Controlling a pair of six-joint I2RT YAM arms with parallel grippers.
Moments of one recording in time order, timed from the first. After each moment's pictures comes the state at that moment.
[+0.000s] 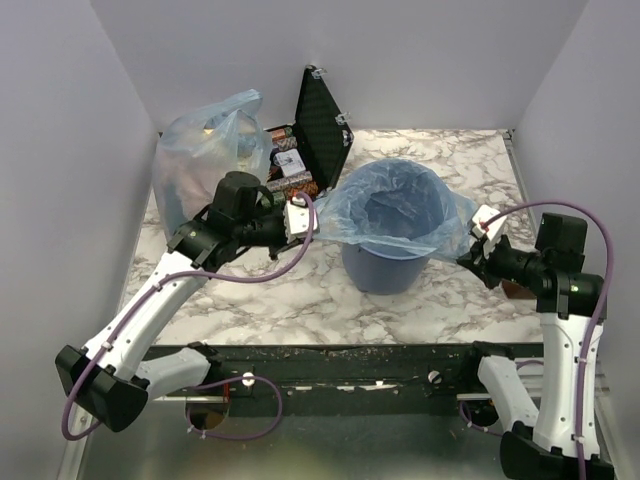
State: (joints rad) left arm -0.53 1.12 1.16 -0.61 0.68 0.65; right arm -0.18 0.76 1.10 -1.16 -0.77 -0.84
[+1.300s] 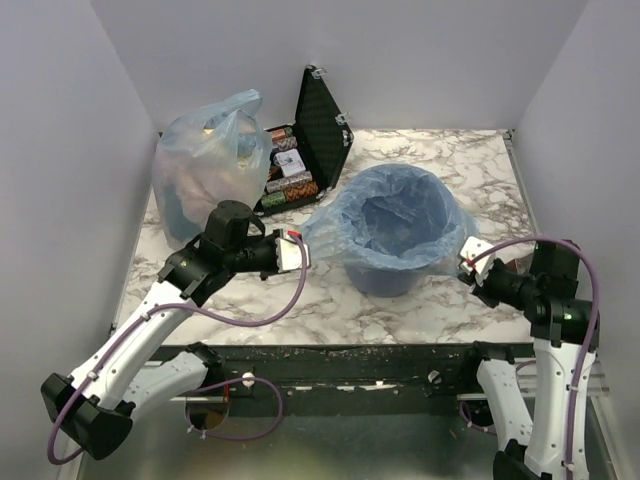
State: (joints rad) left arm -0.57 0.92 0.96 -0.59 0.62 0.76; right arm -0.19 0.61 0.99 -1.24 -0.72 -1.06
